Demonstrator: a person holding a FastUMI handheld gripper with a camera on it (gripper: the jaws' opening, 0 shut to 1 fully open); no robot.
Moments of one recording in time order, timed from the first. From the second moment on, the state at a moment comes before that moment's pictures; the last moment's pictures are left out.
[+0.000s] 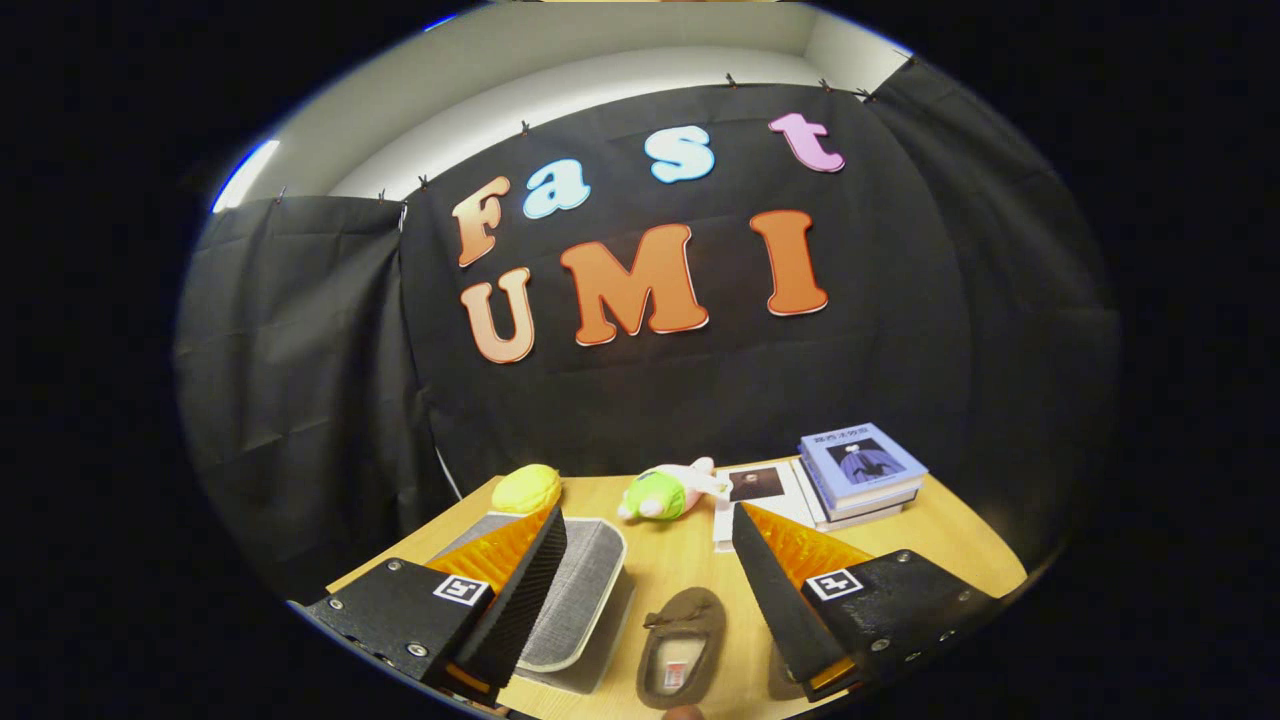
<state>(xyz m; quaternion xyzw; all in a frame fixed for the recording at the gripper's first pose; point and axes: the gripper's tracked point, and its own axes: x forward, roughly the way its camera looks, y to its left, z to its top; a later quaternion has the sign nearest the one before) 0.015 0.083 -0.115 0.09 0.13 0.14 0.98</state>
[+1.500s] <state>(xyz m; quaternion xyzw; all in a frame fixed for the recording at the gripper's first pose) 0.028 0.188 -0.256 0.41 0.31 0.26 0.81</state>
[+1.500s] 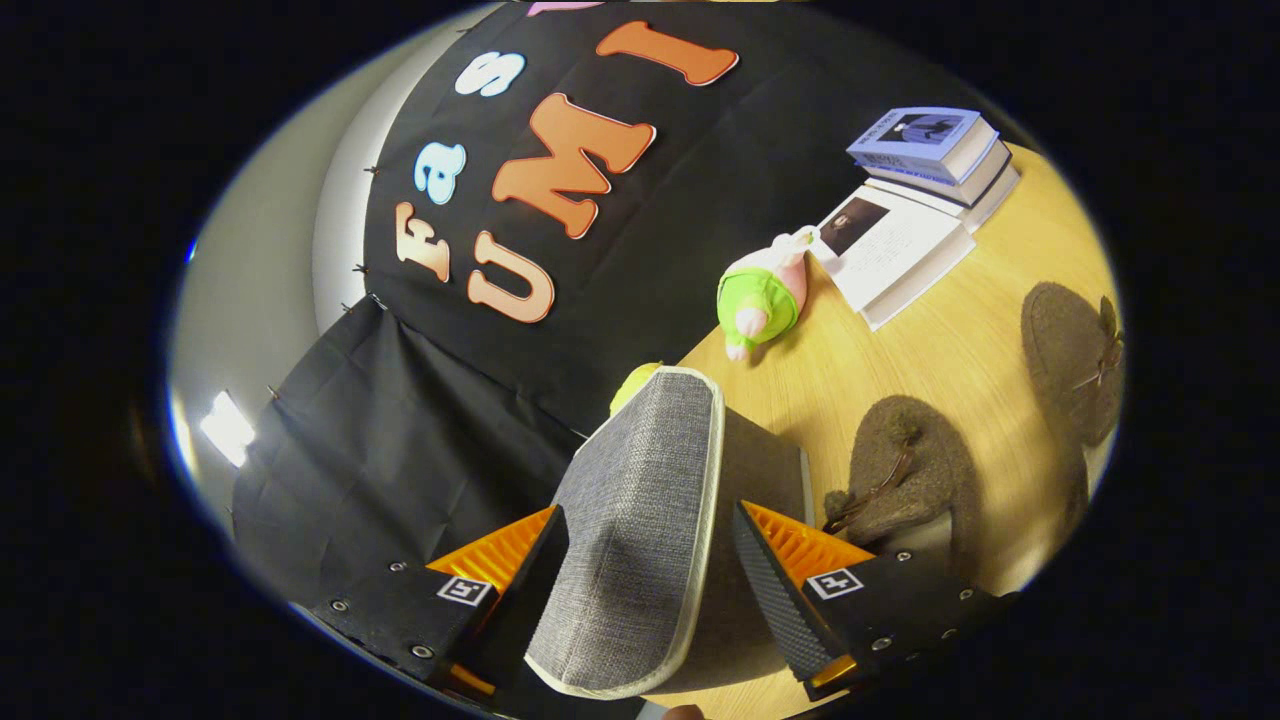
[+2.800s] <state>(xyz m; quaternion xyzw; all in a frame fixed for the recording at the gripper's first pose) 0.029 0.208 -0.142 0.43 0.27 0.26 0.82</state>
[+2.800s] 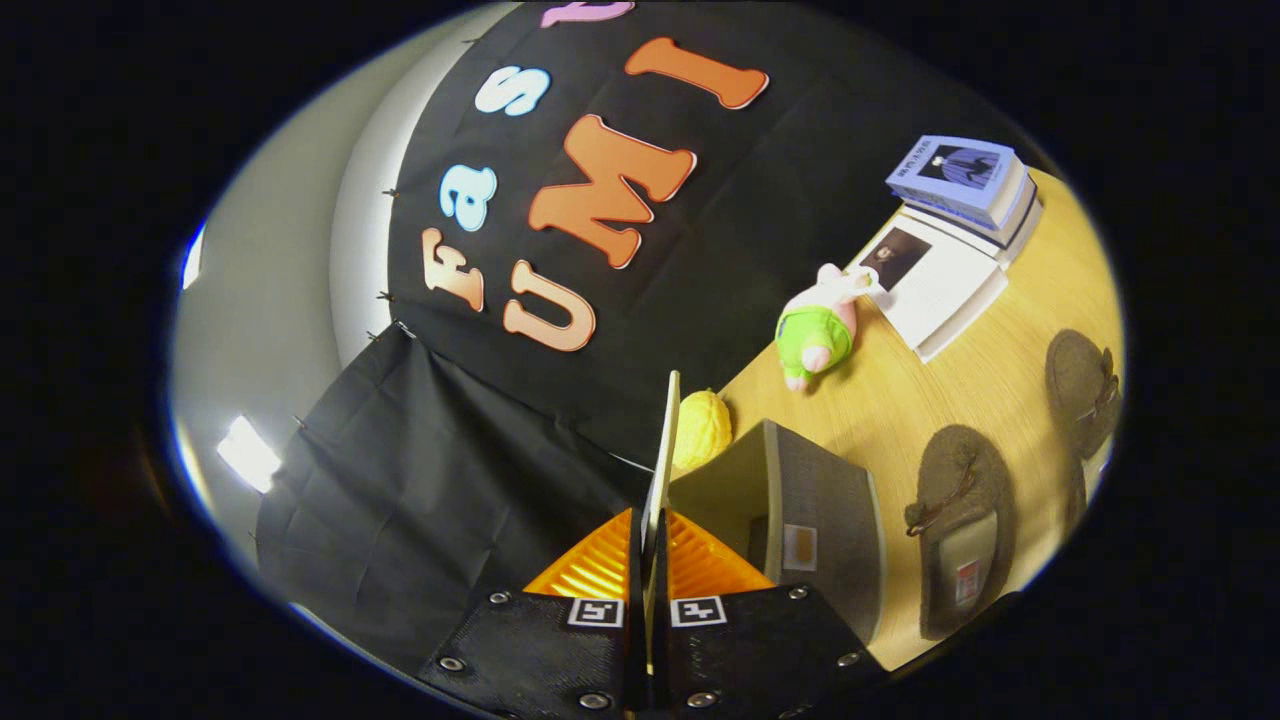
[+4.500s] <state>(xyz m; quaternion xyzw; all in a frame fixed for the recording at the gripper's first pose) 0.037 0.246 -0.096 0.21 0.20 0.21 0.93</state>
